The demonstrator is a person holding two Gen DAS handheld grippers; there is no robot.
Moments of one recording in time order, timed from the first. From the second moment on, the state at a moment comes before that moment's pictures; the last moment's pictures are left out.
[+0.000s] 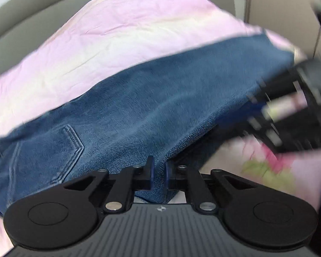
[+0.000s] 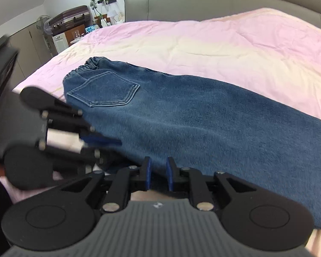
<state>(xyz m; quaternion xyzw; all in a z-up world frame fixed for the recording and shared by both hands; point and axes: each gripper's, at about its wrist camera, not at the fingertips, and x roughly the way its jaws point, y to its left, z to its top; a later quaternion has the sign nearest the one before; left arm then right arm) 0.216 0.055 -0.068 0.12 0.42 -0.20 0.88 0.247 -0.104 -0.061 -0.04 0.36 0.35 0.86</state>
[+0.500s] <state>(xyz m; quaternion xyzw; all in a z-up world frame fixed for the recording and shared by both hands) 0.242 0.068 -0.051 0.07 0.47 -0.23 0.85 0.273 -0.066 -0.088 -0.04 0.33 0.49 0.81</state>
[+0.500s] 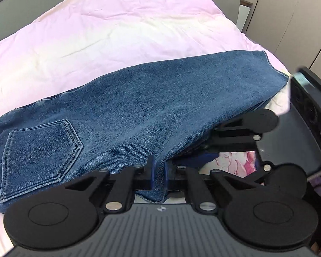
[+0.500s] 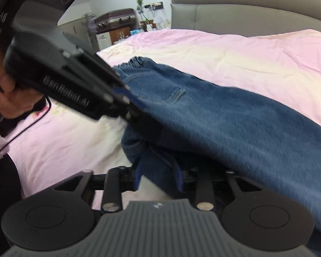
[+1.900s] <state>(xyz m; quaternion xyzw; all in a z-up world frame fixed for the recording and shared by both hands) 0.197 0.105 -0.066 0.04 0.45 -0.15 0.88 0.142 -0.012 -0.112 -0.28 0.28 0.33 0.86</state>
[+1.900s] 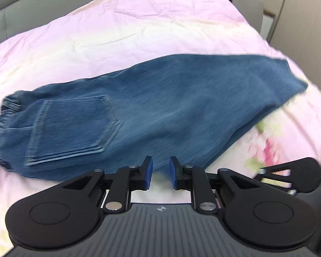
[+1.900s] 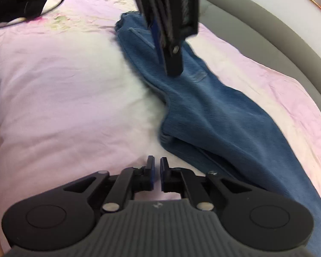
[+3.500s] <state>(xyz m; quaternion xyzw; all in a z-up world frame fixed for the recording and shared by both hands) 0.236 0.031 -0.096 0.13 0.55 -0.04 0.82 0.334 -0.572 -0.120 0.34 0.44 -0.12 0.82</state>
